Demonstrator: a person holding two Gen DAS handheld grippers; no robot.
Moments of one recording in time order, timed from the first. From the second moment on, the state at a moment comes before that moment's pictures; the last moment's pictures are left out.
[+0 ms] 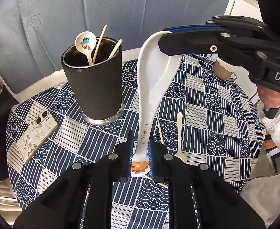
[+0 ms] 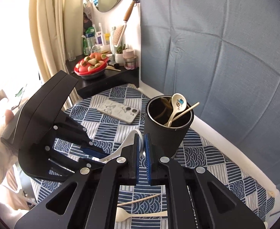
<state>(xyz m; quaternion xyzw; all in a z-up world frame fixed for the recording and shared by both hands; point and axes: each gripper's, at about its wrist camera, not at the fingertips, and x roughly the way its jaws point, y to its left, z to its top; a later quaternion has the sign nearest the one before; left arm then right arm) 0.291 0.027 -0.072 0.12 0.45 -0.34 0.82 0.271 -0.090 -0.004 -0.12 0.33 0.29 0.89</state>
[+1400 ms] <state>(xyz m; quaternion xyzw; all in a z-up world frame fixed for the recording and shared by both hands) 0.376 0.033 0.017 0.17 0.33 -0.48 0.80 0.287 -0.061 0.087 -0.13 0.26 0.10 0.95</state>
